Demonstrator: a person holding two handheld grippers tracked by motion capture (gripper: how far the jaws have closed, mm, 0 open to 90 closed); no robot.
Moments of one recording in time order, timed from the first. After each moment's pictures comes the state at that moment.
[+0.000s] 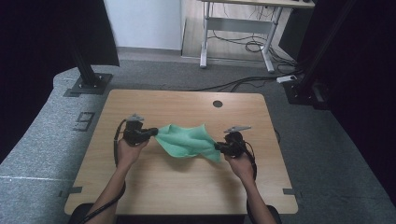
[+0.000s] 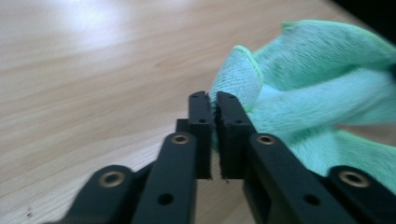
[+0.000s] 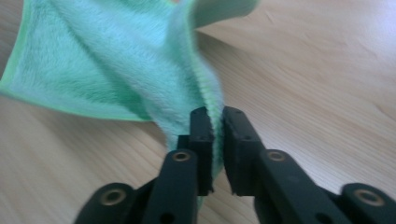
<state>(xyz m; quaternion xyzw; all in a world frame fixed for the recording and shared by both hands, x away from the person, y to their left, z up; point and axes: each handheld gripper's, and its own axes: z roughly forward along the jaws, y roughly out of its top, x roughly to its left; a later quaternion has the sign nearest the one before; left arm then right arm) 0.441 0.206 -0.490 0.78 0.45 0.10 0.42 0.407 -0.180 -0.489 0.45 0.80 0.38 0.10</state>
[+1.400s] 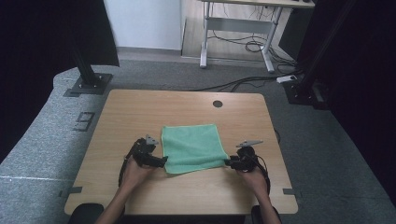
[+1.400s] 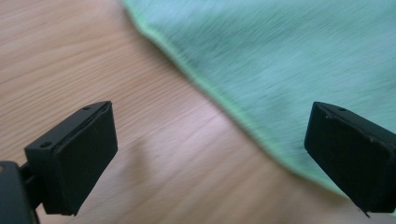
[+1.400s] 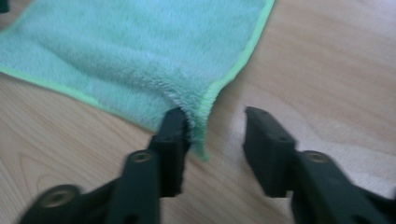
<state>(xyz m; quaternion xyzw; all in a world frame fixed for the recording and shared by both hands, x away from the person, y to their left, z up) 0.385 0.168 -0.525 0.83 0.43 0.15 0.32 0.375 -0.225 -0.523 0.46 0.81 0.35 0.08</state>
